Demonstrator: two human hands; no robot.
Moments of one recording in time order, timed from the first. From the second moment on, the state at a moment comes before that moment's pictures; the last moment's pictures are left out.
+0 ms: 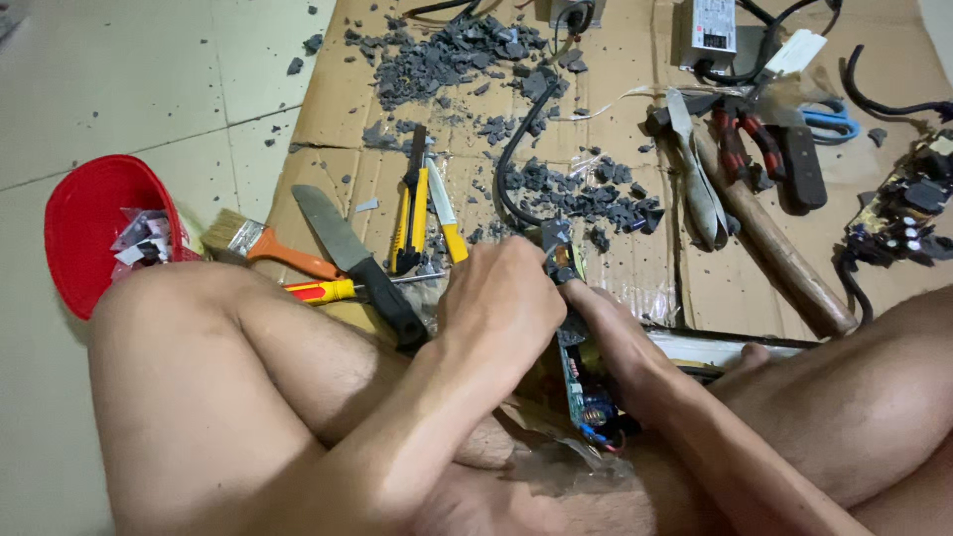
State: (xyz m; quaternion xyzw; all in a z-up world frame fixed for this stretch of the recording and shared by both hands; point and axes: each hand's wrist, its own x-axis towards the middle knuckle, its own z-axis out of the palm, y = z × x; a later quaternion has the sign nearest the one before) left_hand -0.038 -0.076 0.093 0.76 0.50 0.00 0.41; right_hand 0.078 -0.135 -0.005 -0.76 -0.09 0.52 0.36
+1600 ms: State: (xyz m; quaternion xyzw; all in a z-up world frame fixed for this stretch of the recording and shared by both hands) left_hand -0.017 -0.087 0.073 0.53 0.66 0.05 0.53; right_hand 0.081 -0.130 0.031 -0.79 -0.15 0.52 0.27
